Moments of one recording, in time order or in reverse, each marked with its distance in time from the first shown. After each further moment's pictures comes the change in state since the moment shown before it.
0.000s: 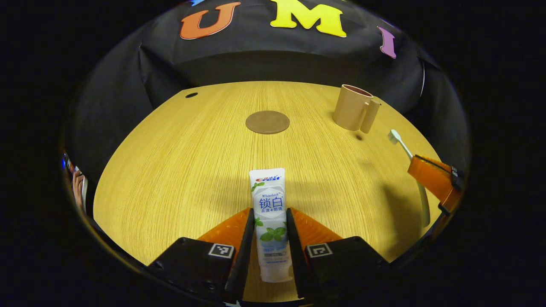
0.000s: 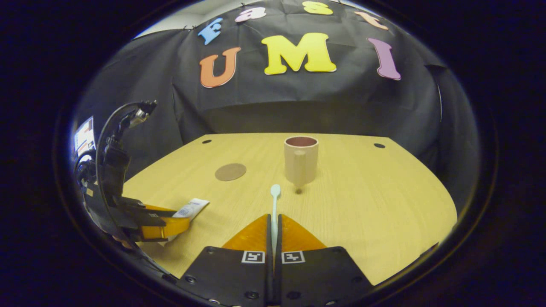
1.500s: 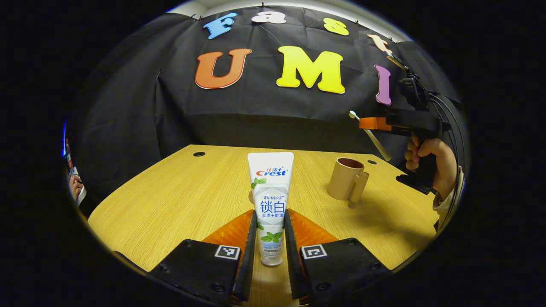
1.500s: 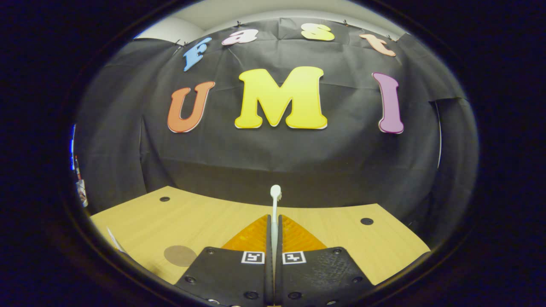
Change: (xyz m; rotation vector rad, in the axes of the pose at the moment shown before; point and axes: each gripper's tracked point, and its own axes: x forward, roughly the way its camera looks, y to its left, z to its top) left arm -0.019 0.000 0.099 -0.048 -0.449 0.013; right arm 0.143 -0.058 0.221 -0.039 -0.306 -0.121
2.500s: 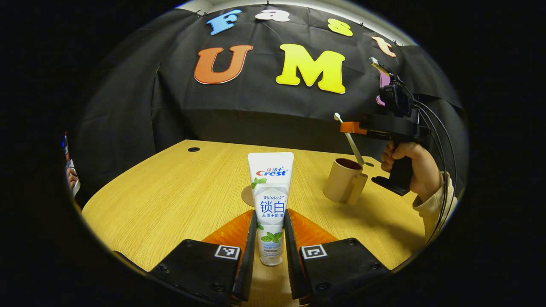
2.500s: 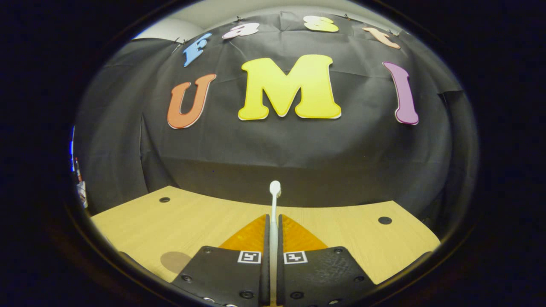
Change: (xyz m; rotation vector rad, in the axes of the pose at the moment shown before) left arm 0.009 -0.015 -0.004 -0.032 0.005 -0.027; right arm 0.042 0.008 -0.012 0.005 0.012 0.031
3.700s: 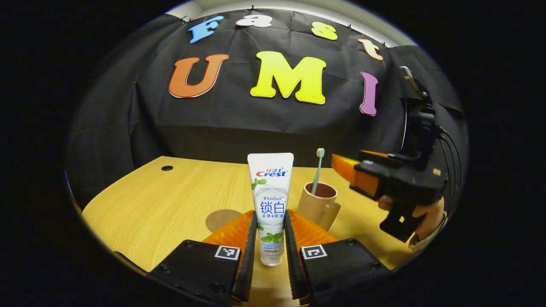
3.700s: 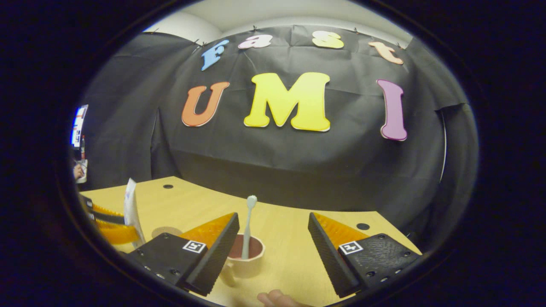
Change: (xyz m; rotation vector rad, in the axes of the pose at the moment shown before) left arm 0.044 -0.076 0.070 0.037 -0.108 -0.097; right arm -0.087 -0.054 -0.025 -0.127 -0.086 0.001
